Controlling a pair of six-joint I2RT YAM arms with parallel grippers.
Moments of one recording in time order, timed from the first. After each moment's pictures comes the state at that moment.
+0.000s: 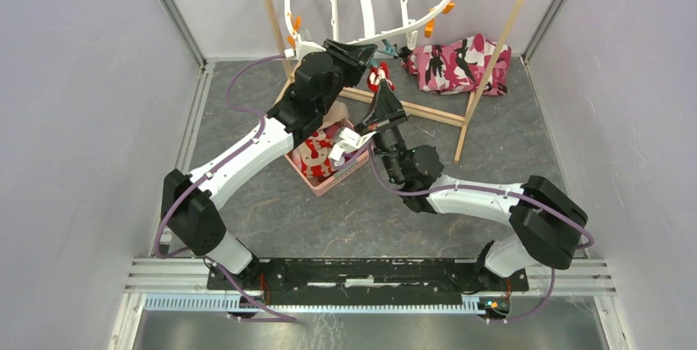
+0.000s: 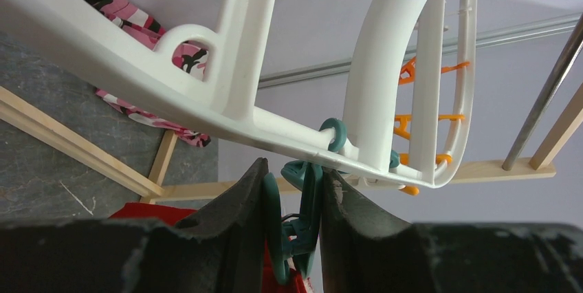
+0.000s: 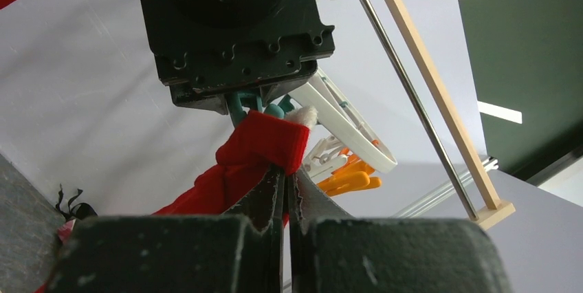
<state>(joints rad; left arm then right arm) -0.68 1.56 1.42 0.11 -0.29 -1.29 0.97 1.48 0.79 1.26 0.45 -1.61</state>
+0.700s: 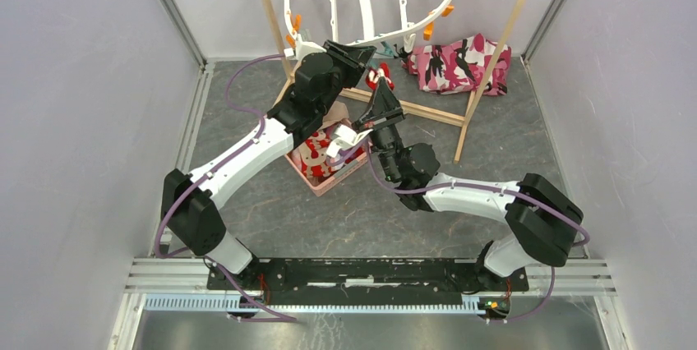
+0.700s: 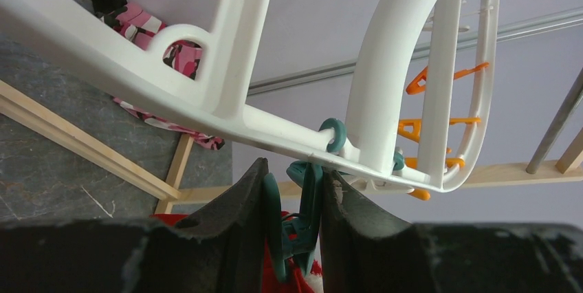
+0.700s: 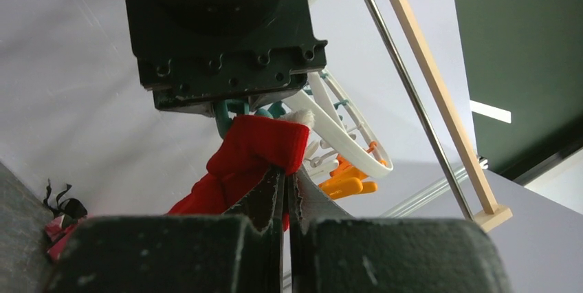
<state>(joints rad) -0.68 1.56 1.41 0.11 -0.29 -1.25 0.97 1.52 0.83 1.27 0.46 -1.65</state>
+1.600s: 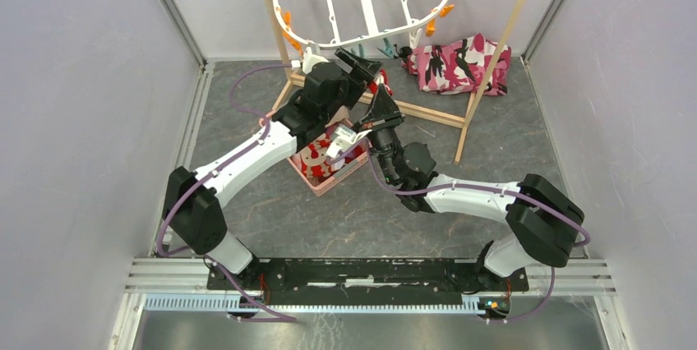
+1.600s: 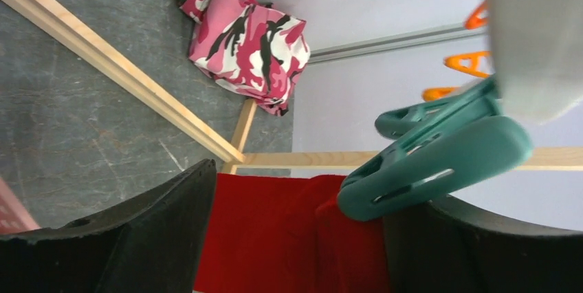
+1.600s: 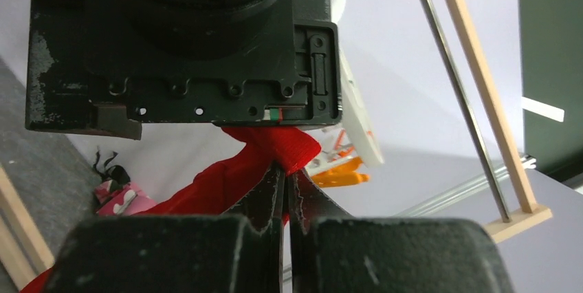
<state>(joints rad) -0.69 1.57 1.37 -0.01 -0.27 -1.23 0.97 1.50 0.80 1.17 0.52 -1.57</state>
